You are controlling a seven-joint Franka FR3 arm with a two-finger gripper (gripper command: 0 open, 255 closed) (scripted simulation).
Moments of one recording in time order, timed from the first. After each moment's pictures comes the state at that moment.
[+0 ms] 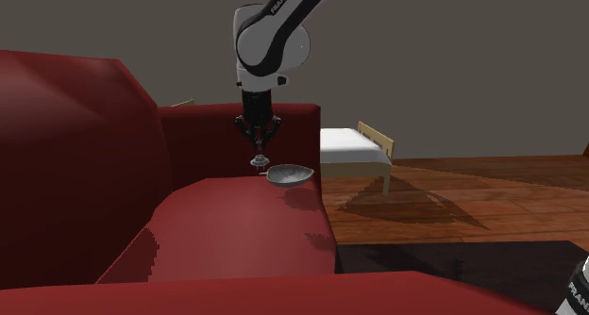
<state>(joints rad) 0.25 0.46 0.54 -1.89 -0.47 2.36 1.12</state>
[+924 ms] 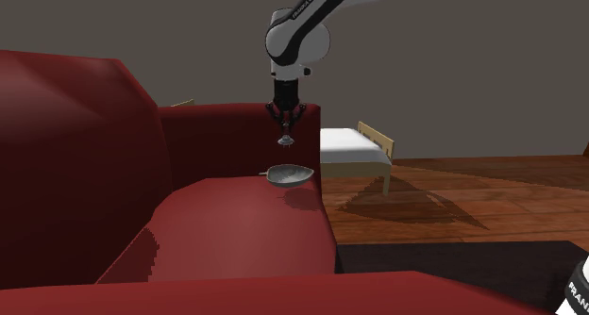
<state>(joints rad) 0.13 0.59 0.49 -1.62 -0.44 2.24 0.86</state>
